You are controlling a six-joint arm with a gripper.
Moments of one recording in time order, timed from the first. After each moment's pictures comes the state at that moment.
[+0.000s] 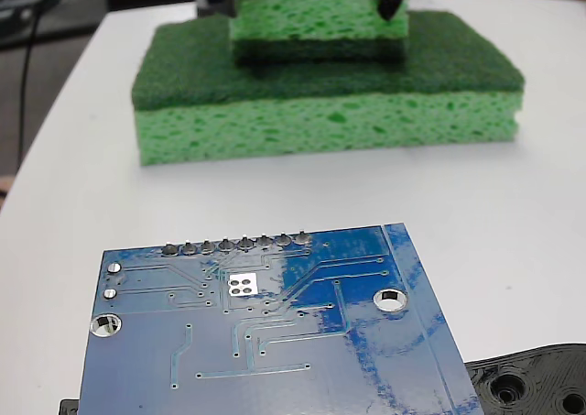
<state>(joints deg) 1.8 174.8 171.9 44.4 -0.6 2.5</state>
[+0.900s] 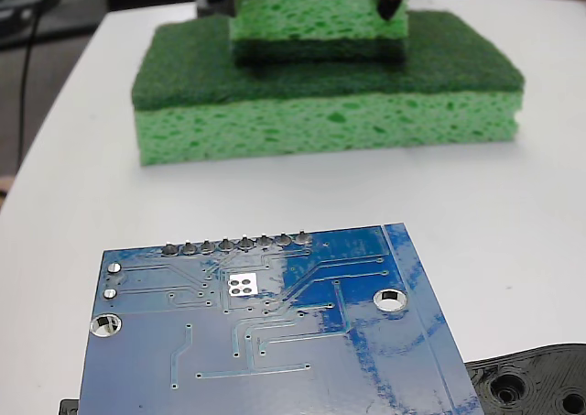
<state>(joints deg) 1.6 174.8 171.9 44.4 -0.5 2.4</state>
